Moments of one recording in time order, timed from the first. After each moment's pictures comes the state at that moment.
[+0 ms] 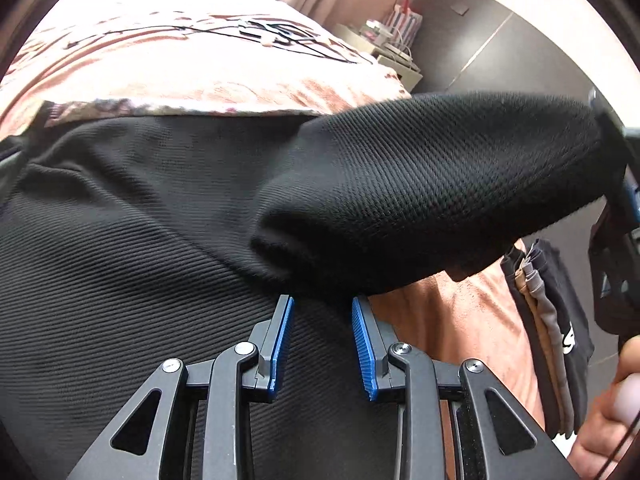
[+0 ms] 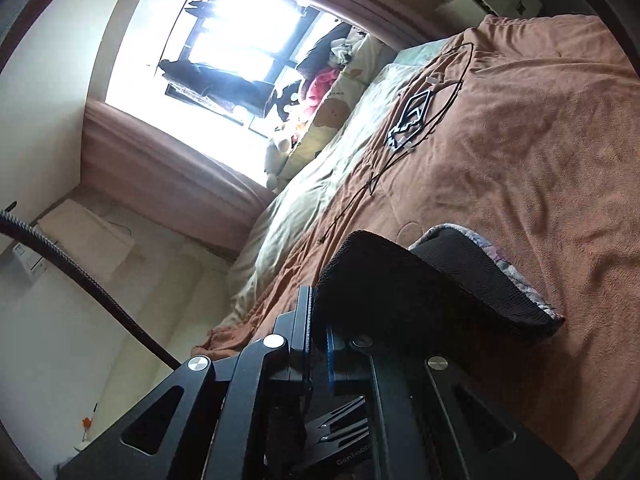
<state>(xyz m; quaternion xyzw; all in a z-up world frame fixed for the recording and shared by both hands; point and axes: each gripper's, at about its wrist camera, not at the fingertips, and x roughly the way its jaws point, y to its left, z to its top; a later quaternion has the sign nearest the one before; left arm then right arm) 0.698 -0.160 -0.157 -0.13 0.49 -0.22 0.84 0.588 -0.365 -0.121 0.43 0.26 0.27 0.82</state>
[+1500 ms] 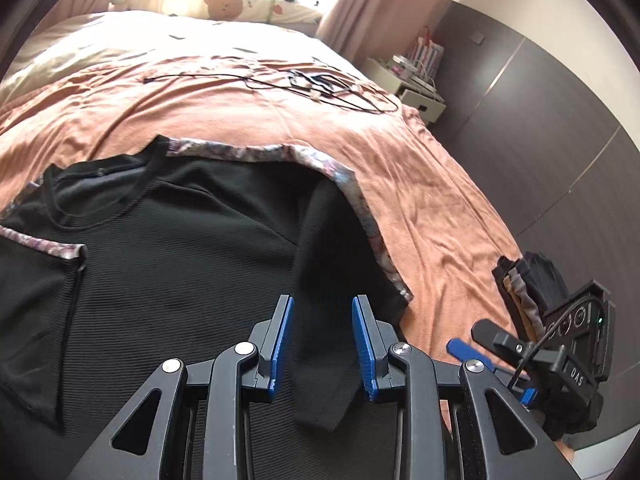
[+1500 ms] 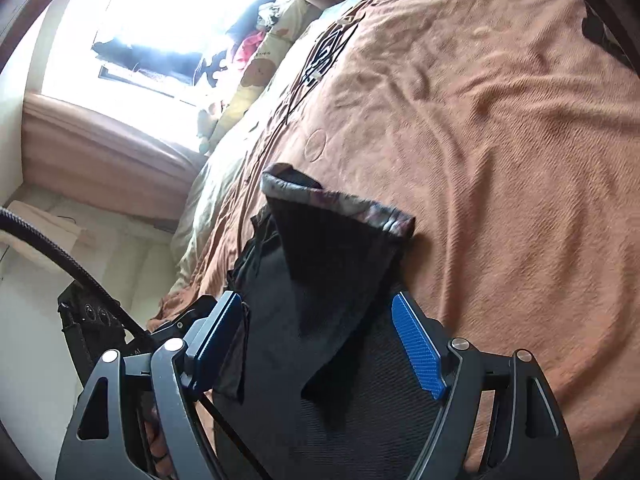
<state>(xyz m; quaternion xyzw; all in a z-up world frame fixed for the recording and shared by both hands) 0.628 -0.103 -0.082 -0.11 0.46 -0.16 0.87 0.592 -0.400 -0.145 0.42 0.37 0.16 0.81</state>
